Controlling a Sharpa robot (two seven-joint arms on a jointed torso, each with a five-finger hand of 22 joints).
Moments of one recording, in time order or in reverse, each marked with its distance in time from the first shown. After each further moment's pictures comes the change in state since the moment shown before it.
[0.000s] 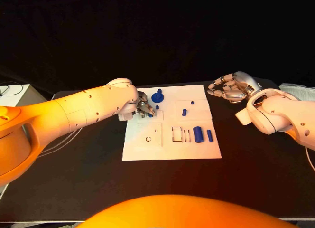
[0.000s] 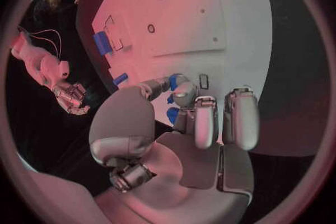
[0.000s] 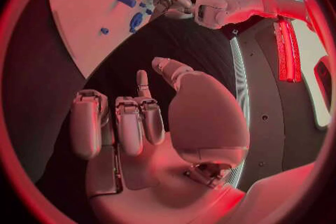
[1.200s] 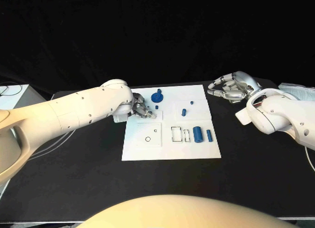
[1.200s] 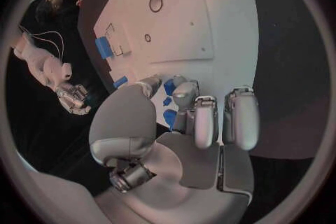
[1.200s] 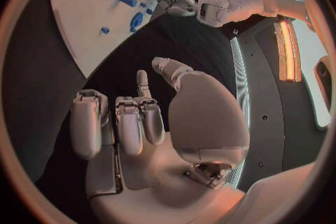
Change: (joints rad) left arm -0.009 -0.055 0.014 0.056 0.002 0.017 -0.001; left_hand 0.009 -0.021 -0.256 0.132 -0.159 0.014 0.007 -0.043 0.041 0.000 0.000 0.008 -0.002 0.000 0.000 -0.008 0.000 0.000 0.000 0.000 0.000 0.000; right arm 0.000 -0.001 0.000 -0.002 0.000 0.000 0.000; right_hand 0.000 0.000 0.000 0.000 0.000 0.000 0.000 0.000 0.001 0.000 0.000 0.000 0.000 0.000 0.000 0.000 0.000 0.000 0.000 0.000 0.000 0.000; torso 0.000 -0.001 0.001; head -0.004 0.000
